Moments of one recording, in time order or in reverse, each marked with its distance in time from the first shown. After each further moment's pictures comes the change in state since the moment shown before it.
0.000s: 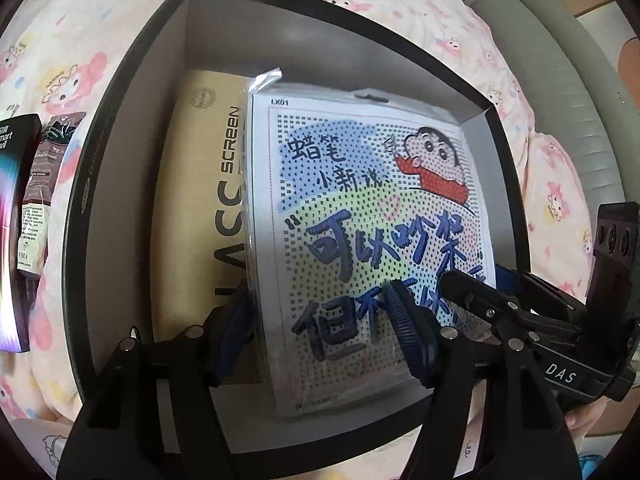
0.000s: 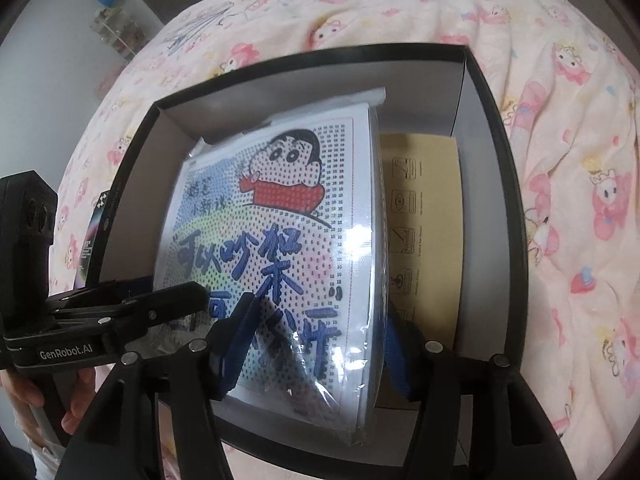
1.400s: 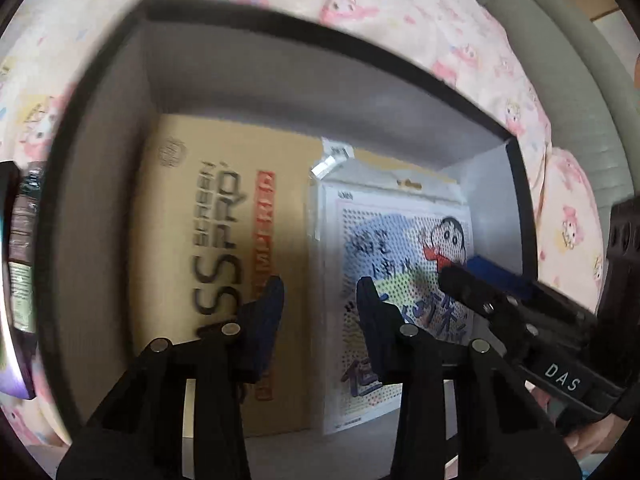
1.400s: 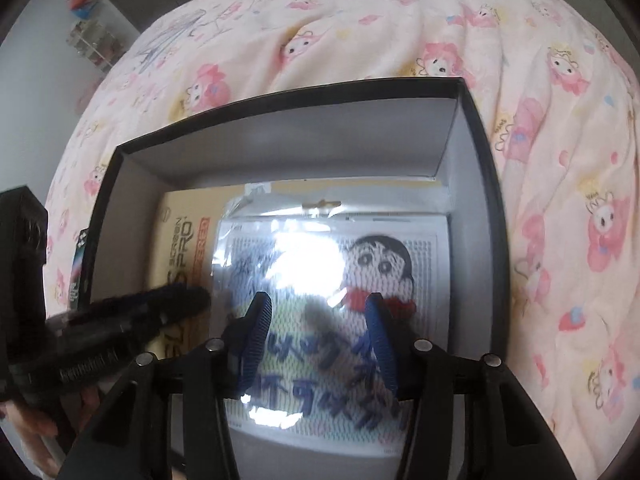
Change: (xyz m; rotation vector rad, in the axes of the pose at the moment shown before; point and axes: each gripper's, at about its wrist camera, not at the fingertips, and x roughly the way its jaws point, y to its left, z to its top) left arm -0.020 0.026 0.006 -0.007 0.044 0.017; right arm 0.010 -0.004 0.046 0.063 0.032 -0.040
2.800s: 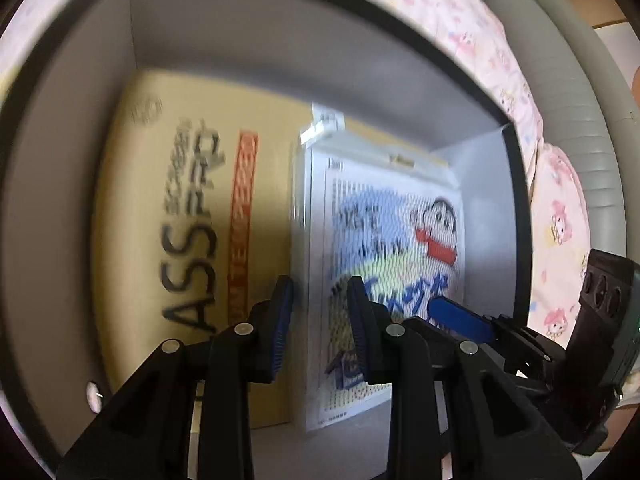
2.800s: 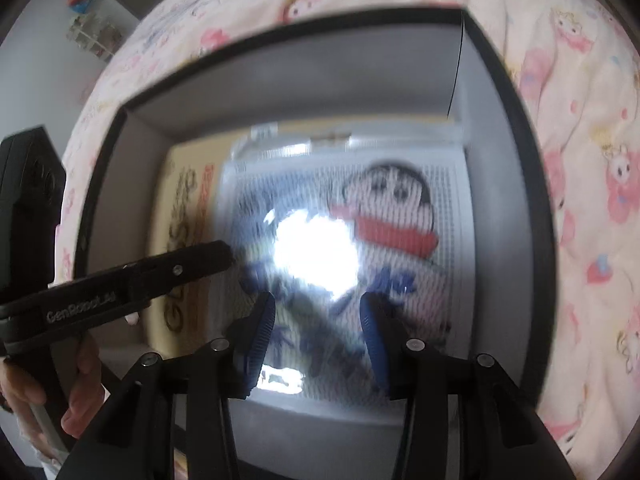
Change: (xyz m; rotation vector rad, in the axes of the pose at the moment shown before) left arm 0.052 -0.024 0.039 -0.044 0.030 -0.054; right arm 0.014 0.004 -0.035 0.013 0.061 0.017
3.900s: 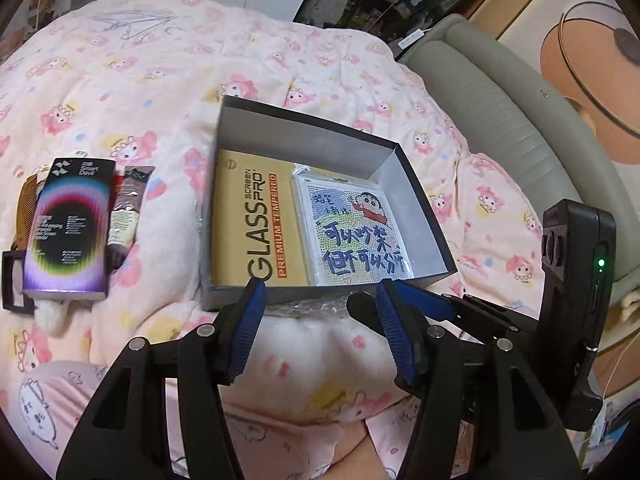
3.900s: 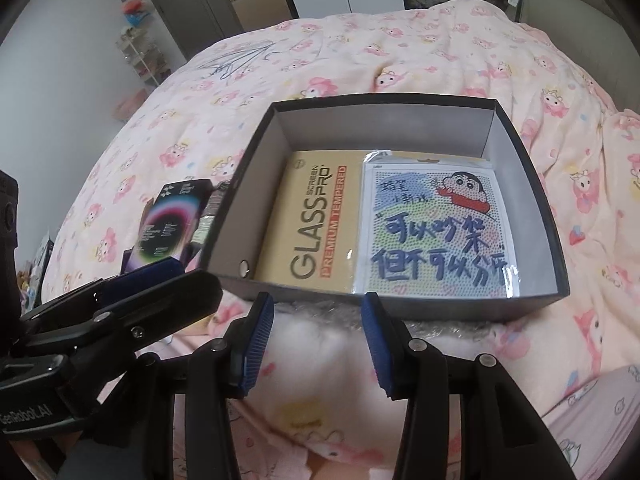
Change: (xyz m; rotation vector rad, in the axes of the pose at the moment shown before) left arm -0.162 0.014 -0.138 0.206 -0.396 -0.041; right arm -0.081 0.128 -0.110 -0.096 -0.285 -0.005
